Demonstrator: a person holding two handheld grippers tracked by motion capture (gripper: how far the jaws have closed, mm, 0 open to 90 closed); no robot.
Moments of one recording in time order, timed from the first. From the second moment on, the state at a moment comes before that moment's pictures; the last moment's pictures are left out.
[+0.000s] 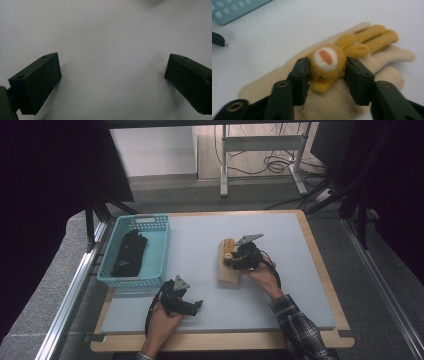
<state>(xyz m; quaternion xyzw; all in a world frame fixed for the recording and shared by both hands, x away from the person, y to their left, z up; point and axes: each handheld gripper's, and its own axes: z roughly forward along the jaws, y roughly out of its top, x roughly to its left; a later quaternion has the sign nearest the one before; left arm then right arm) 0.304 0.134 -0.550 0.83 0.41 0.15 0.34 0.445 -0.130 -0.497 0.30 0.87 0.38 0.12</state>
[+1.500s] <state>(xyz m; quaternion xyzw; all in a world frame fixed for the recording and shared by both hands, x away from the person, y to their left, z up) 0.304 0.134 -0.550 0.83 0.41 0.15 0.34 0.401 -0.111 -0.530 0.27 0.88 0.38 0.10</state>
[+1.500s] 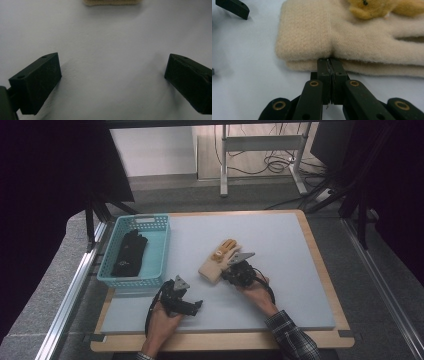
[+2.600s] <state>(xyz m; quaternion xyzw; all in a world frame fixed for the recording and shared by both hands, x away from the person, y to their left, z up) 0.304 0.133 -0.550 0.83 0.41 0.15 0.34 0.385 -0.173 -0.505 0.30 0.86 0.39 0.14</state>
